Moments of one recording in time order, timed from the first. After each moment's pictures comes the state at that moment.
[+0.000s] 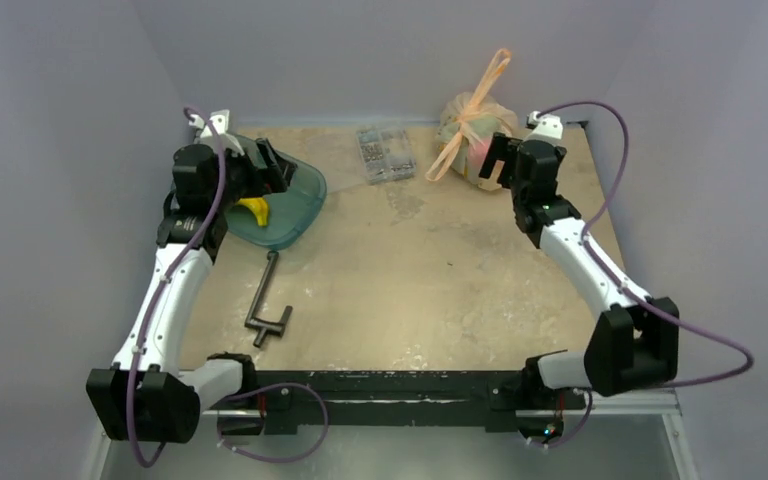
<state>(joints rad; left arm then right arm) -0.04 1.10 1.08 -0.23 0.22 -0.33 0.21 1.30 1.04 -0.02 0.35 0.25</state>
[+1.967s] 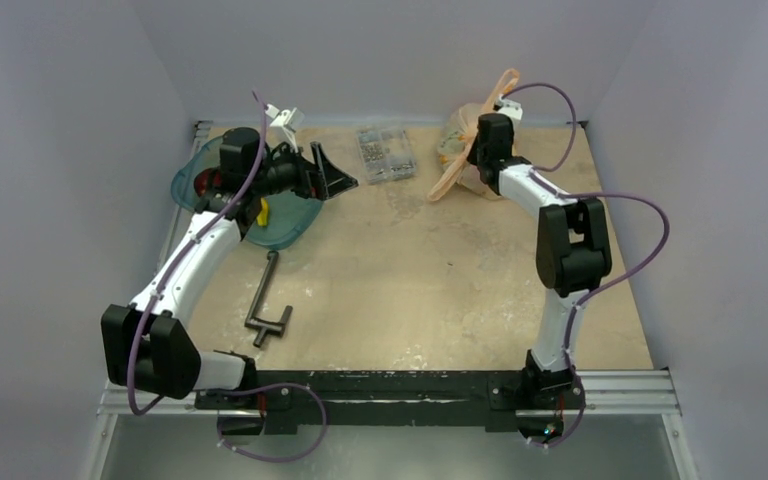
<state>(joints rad) -0.21 1.34 1.14 -0.11 0.72 -0.42 0.21 2.03 1.53 0.00 0.36 0.39</state>
